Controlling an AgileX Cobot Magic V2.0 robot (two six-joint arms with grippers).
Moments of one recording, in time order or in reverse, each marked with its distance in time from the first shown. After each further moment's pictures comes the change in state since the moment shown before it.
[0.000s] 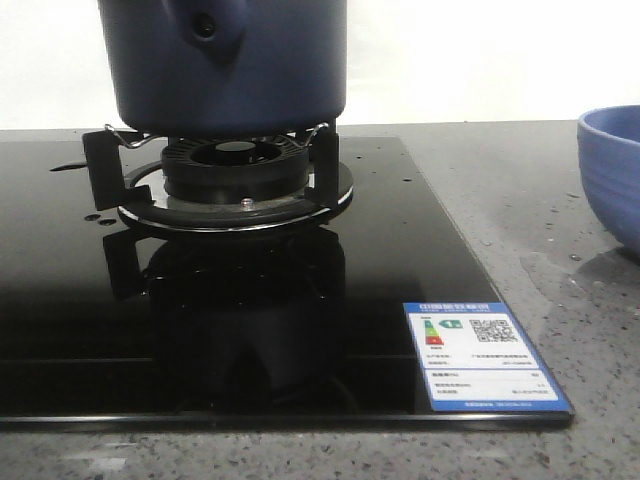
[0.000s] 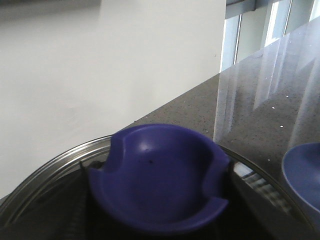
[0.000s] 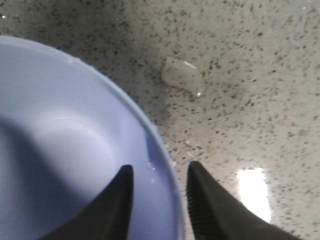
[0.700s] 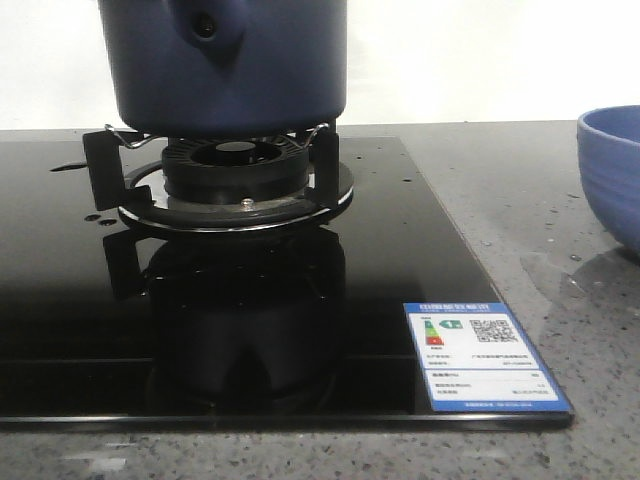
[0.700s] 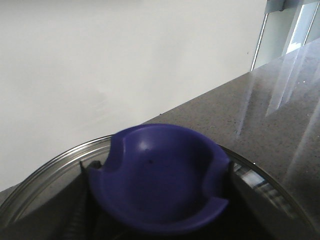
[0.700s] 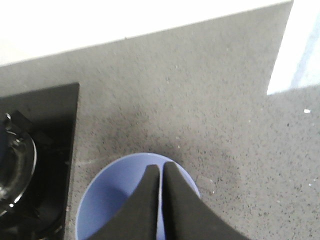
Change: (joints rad) left arm 0.138 0.123 -0.040 -0.223 0.099 0.169; right arm 0.000 -0.440 -0.208 0.019 -0.052 0.000
